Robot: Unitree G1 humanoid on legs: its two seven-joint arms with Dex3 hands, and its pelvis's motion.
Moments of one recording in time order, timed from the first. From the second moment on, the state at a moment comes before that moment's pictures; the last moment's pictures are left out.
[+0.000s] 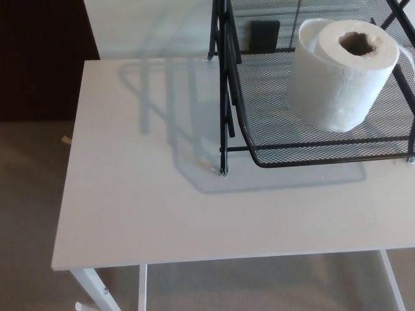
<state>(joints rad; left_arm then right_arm) 0.21 0.81 0.29 1.12 -0.09 -0.12 -0.37 0.01 -0.62 -0.34 0.99 -0.33 -0.05 0.31</state>
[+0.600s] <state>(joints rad) 0.21 0.83 0.32 1.15 -0.10 -0.12 -0.37 -0.01 -0.64 -0.10 1.14 -0.32 -0.06 0.17</state>
